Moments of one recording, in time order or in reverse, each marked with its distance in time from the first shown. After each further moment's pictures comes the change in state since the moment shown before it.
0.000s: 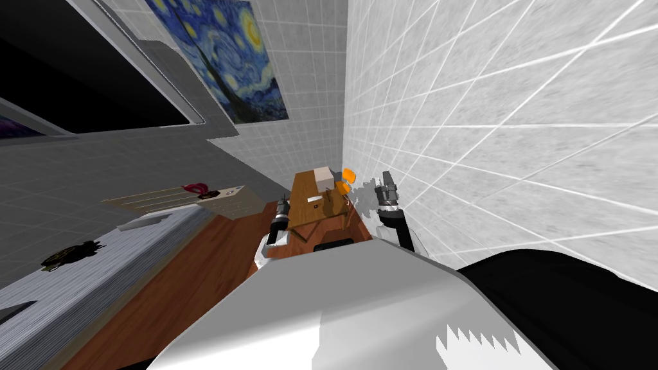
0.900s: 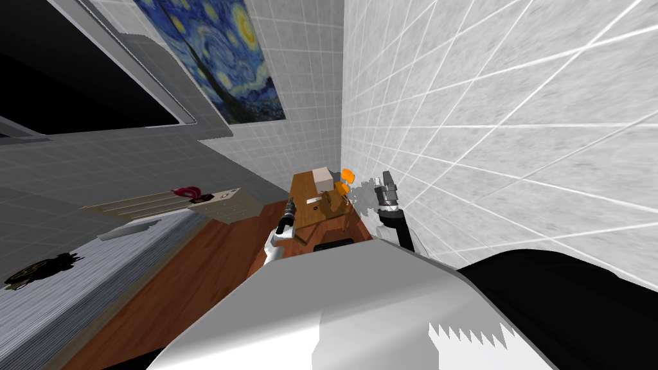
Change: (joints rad) left arm -0.151 0.002 -0.024 0.262 0.015 0.178 0.036; right arm 0.000 0.000 0.000 0.000 0.000 0.000 0.000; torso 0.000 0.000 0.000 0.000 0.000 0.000
